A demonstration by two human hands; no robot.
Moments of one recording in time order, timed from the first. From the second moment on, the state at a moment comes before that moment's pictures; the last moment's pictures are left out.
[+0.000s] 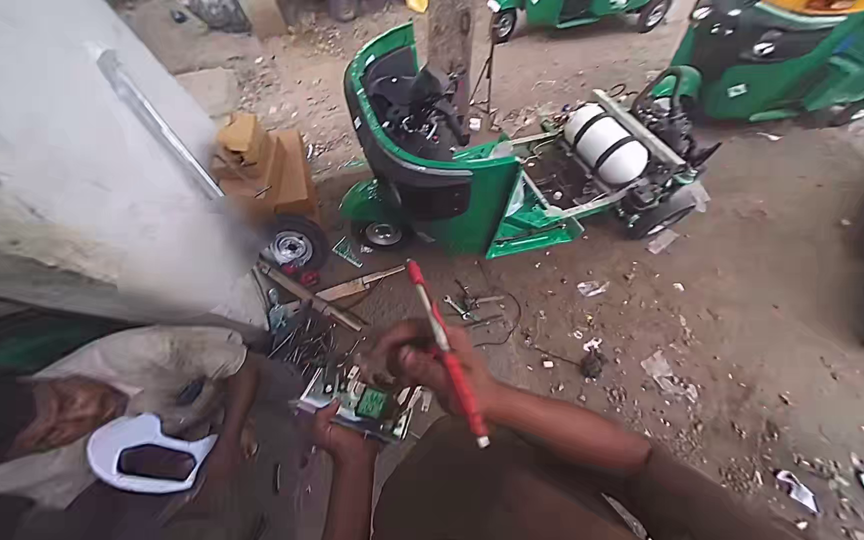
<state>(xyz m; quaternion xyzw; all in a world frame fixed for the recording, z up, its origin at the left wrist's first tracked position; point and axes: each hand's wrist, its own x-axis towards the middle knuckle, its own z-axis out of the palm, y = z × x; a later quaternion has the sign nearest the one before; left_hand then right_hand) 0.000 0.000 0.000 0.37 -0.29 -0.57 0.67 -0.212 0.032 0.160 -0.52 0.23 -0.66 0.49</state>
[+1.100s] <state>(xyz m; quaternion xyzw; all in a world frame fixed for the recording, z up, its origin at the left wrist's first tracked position) -0.015 -0.009 -0.008 0.51 0.04 -0.54 0.66 -0.187 -0.001 -0.027 -0.67 0.44 -0.39 0.45</state>
